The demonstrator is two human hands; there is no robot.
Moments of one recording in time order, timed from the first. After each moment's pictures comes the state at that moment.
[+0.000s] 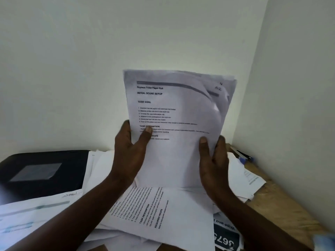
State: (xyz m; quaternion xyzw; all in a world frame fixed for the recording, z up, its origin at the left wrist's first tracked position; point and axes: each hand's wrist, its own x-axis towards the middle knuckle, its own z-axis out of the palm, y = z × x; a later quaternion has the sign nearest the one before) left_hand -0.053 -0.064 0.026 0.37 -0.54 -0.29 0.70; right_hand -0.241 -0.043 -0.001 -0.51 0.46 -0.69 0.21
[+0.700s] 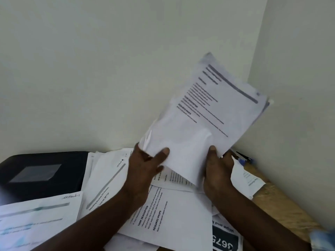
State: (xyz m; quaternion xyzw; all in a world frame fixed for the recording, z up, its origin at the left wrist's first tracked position) left_hand -0.077 -0.049 -0.005 0.37 -0.45 -0.50 0.64; right_hand -0.249 -0.080 -0.022 -0.29 0.49 -0.77 0.30
